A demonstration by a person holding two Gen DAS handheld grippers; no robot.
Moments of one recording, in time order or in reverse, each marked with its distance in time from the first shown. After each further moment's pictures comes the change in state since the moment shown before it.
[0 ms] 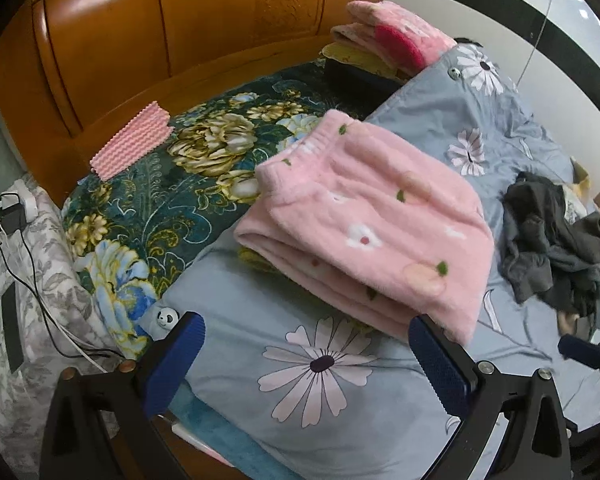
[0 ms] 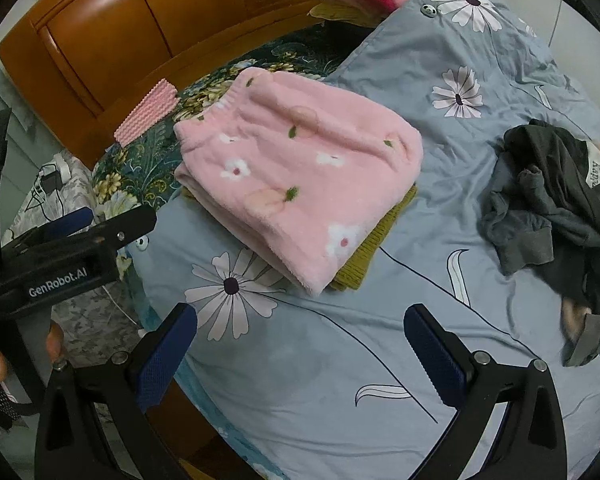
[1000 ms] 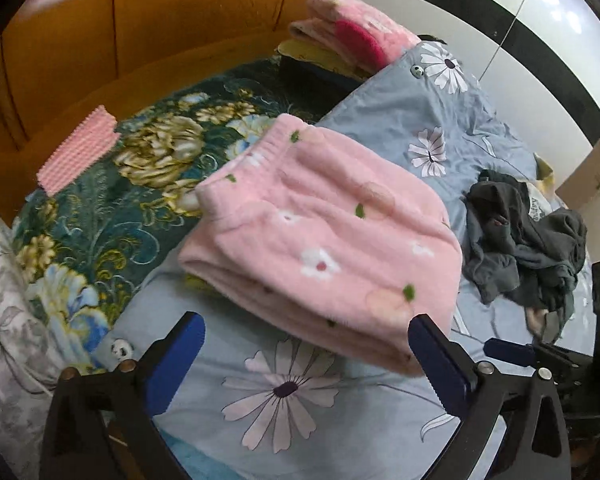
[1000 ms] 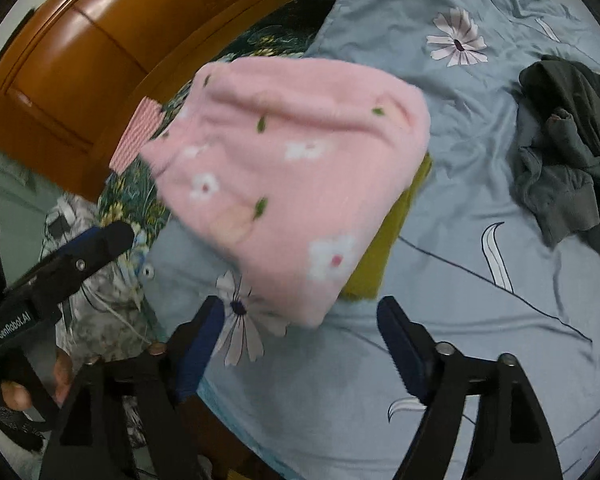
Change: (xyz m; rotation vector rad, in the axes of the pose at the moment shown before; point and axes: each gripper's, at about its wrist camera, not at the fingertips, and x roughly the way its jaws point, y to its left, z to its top) left arm 0.022 -0.008 0.027 0.041 0.003 -0.168; right arm 0.047 -0.035 0.020 0.171 0.063 0.137
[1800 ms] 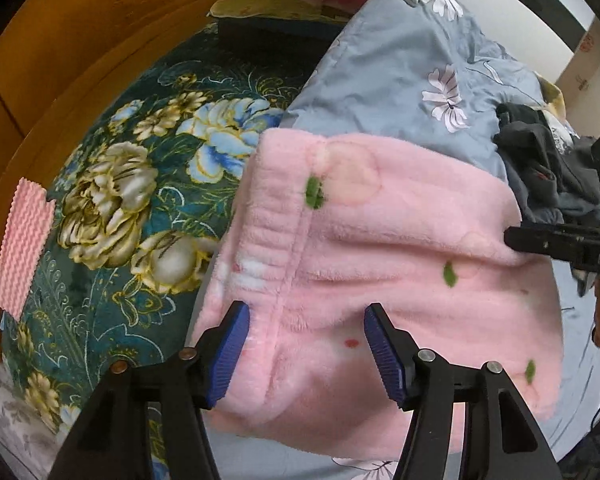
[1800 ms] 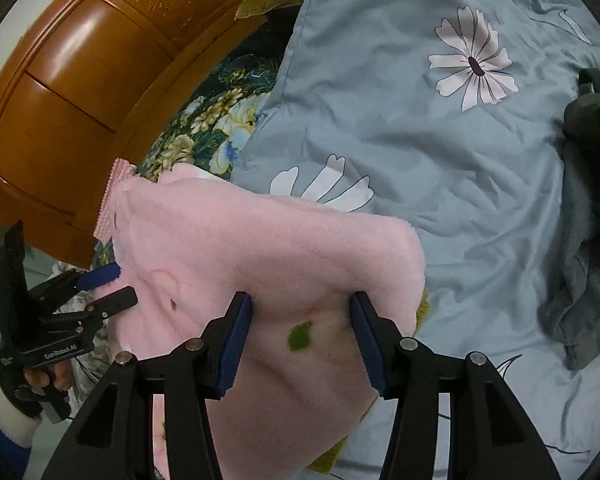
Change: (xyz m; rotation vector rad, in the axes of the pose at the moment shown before) left arm 0.127 0.033 0.110 0.280 0.204 -0.029; right arm 0.069 -0.074 0.142 0.093 -0.046 0.078
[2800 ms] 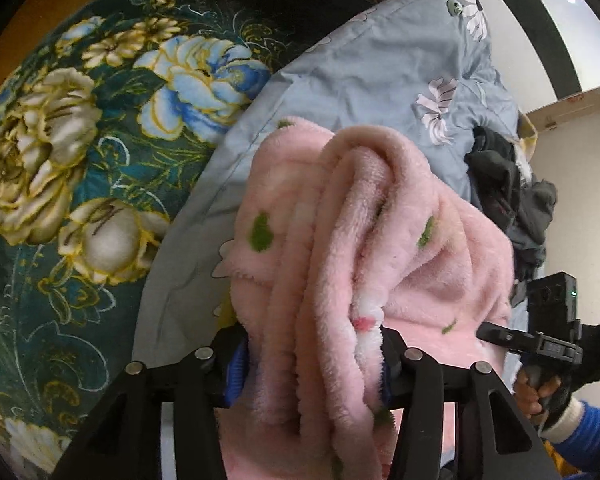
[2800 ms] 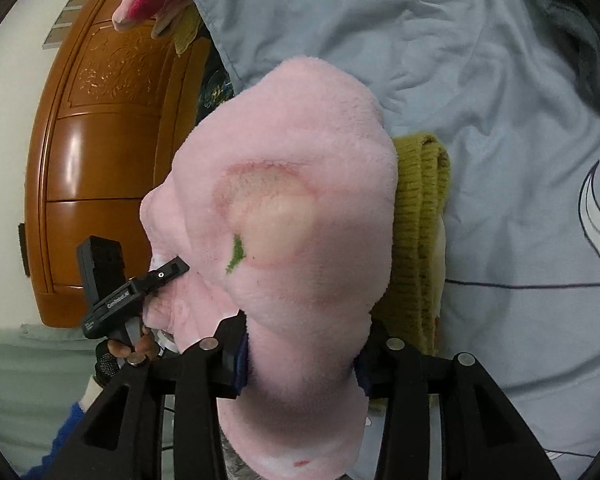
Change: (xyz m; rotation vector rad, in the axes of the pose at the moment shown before) left arm 0.047 0.066 0.026 -0.162 0.203 -0.367; right arm -0.001 -0.057 -0.074 0.491 0.043 0.366
